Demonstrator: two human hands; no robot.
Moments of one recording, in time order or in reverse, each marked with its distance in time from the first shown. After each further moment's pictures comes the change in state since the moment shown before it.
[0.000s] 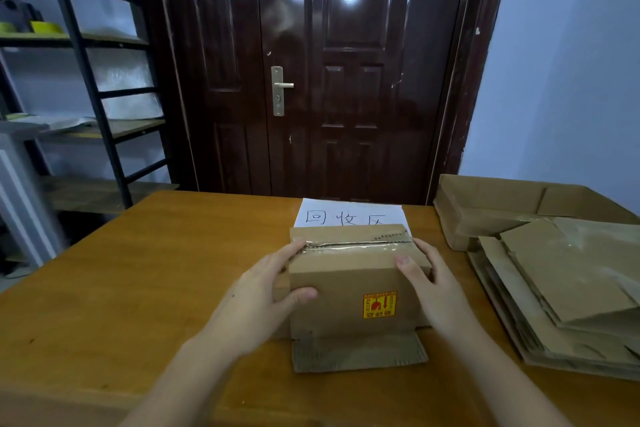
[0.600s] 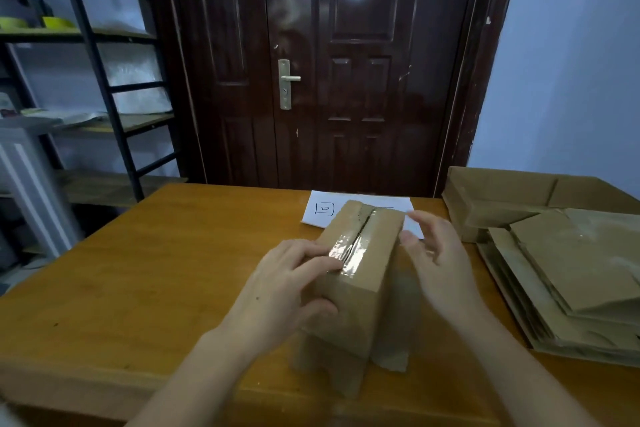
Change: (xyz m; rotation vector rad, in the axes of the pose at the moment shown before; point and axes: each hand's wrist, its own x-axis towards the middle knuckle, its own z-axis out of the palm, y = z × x) left_hand -0.011 0.015 -0.003 0.322 0.131 0.445; right_hand 0.005 -0.018 0.007 -0.183 0.114 -0.265
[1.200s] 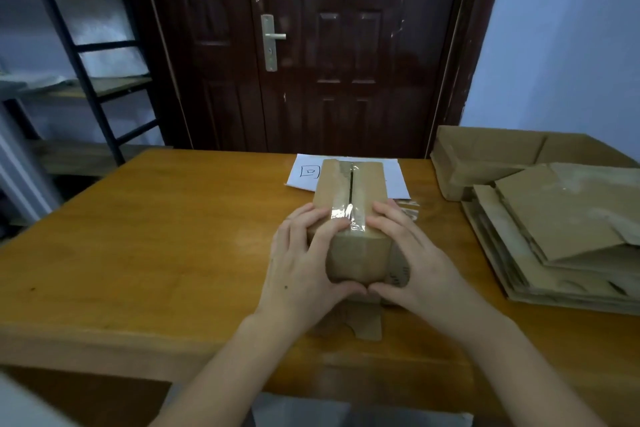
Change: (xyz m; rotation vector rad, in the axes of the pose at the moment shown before) left_hand -0.001 0.047 0.073 -0.024 0.270 -0.137; right_hand -0.051 0.022 -0.018 -0.325 -0.353 -0.397
